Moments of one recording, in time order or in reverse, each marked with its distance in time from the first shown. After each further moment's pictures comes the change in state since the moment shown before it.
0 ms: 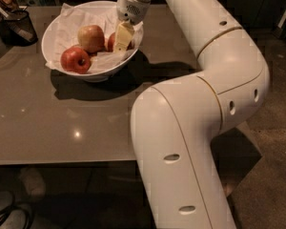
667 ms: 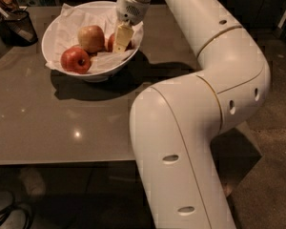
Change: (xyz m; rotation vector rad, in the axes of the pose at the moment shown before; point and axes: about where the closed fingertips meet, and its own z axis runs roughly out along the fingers) arm -0.003 -0.001 0.001 0.005 0.002 -0.025
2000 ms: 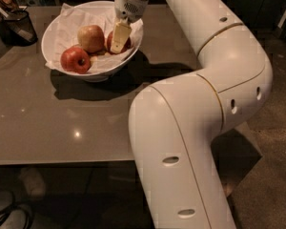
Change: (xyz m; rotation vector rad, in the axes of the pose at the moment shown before) arm -0.005 -0.004 -0.006 0.033 -0.003 0.020
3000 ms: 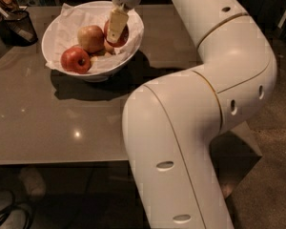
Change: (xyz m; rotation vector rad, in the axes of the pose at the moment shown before) arm -0.019 0.002 -0.034 0.059 0.012 0.023
